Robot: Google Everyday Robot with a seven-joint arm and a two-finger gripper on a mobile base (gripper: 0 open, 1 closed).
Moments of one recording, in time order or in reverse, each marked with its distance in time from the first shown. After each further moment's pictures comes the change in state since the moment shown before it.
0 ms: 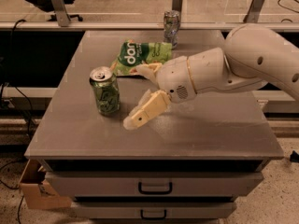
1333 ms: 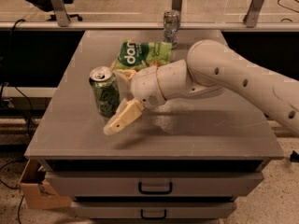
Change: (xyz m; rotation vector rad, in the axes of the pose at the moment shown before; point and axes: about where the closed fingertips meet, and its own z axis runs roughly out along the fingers) arm 0.011 -0.015 0.075 -0.042 -0.032 -0.141
